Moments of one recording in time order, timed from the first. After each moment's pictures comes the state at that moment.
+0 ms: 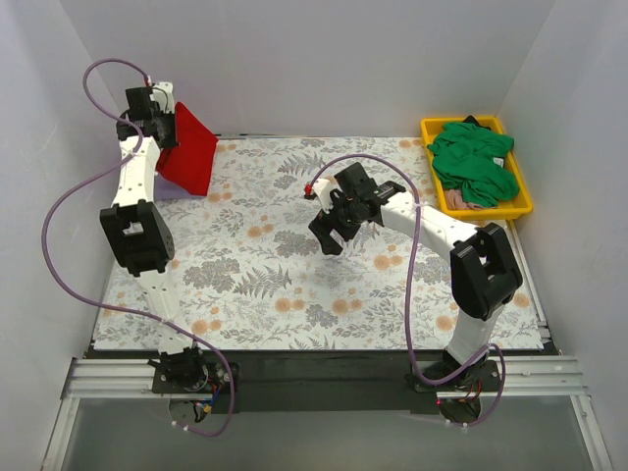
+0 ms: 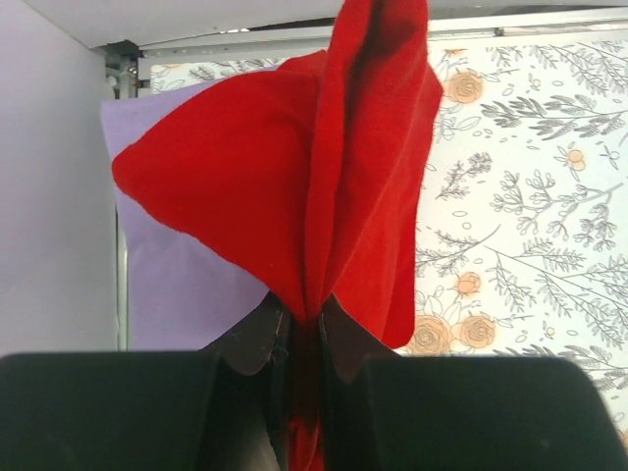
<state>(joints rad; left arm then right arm) 0.17 2.19 2.17 -0.61 0.07 0.19 0.66 1.79 1.40 -0.62 -0.34 -0.32</state>
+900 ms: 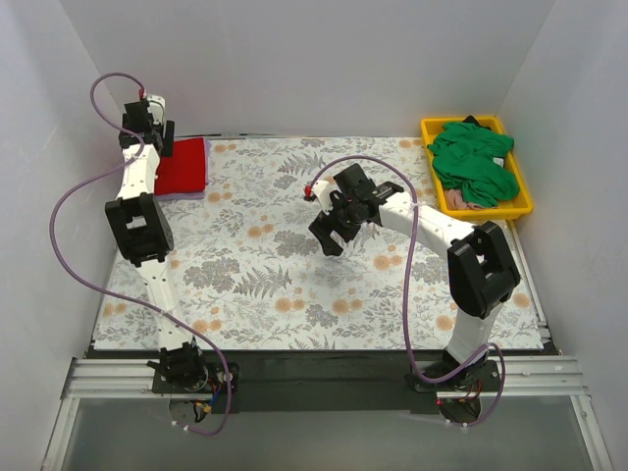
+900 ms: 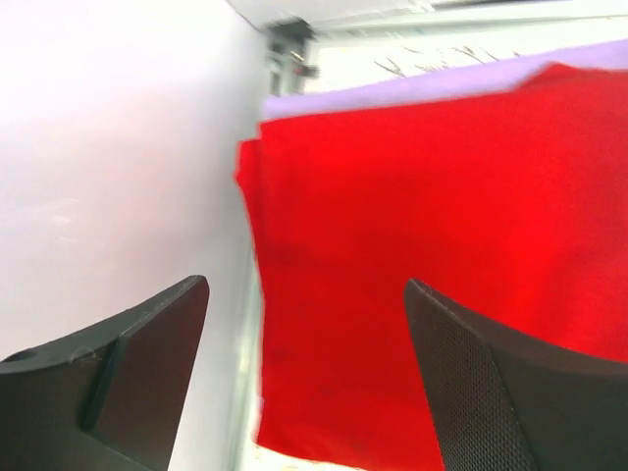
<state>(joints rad) 0.23 2.39 2.23 -0.43 -0.19 0.34 0.66 1.81 1.40 -0.62 -0.33 -0.32</state>
